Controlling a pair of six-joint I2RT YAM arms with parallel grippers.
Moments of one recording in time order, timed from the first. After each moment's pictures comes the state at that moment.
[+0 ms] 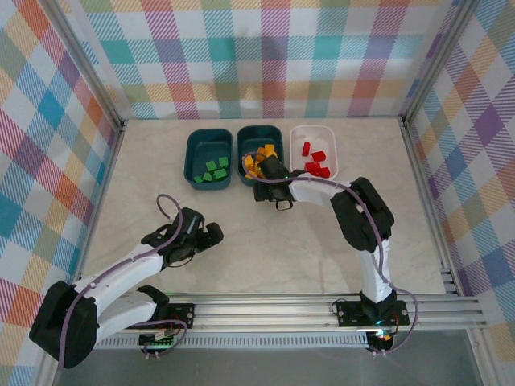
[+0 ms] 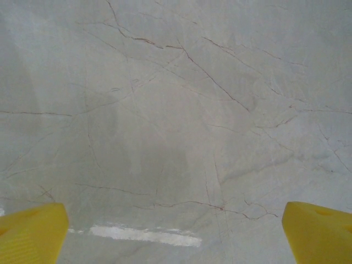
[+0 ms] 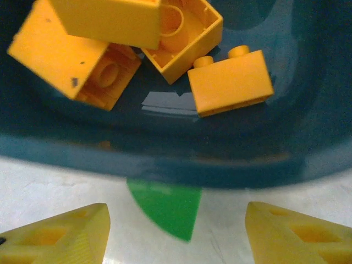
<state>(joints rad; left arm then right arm) -0.52 1.02 0.46 -0.45 -0.07 -0.91 0.68 2.05 1.38 -0.35 0.11 0.50</state>
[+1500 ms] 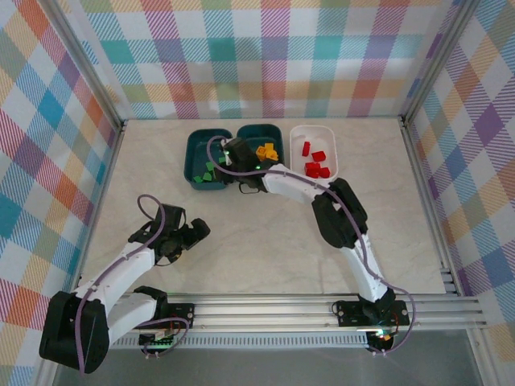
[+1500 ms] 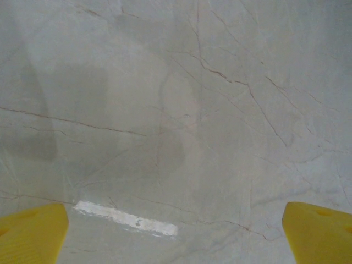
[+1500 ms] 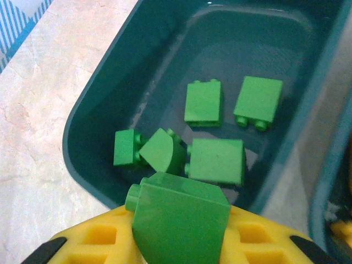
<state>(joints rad) -0.27 1.01 0.46 -0.50 0.09 -0.87 0.80 2.25 1.84 -0.27 -0.04 0.39</state>
